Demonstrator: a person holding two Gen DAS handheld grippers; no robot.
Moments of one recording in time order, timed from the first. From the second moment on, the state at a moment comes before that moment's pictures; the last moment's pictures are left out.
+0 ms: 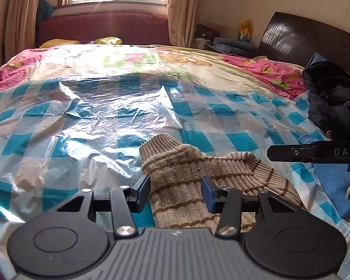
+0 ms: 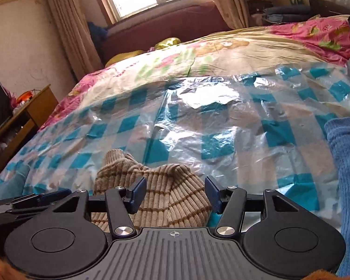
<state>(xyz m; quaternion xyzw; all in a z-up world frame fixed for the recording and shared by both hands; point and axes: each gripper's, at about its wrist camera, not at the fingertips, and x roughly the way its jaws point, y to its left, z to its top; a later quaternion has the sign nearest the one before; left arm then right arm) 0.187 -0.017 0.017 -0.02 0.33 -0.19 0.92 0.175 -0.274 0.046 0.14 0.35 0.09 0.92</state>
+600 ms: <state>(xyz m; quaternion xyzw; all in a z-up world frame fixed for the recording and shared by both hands) 0.198 -0.015 0.006 0.00 0.34 -0.18 0.92 0.278 -0.196 0.003 0.04 0.44 0.25 0.86</state>
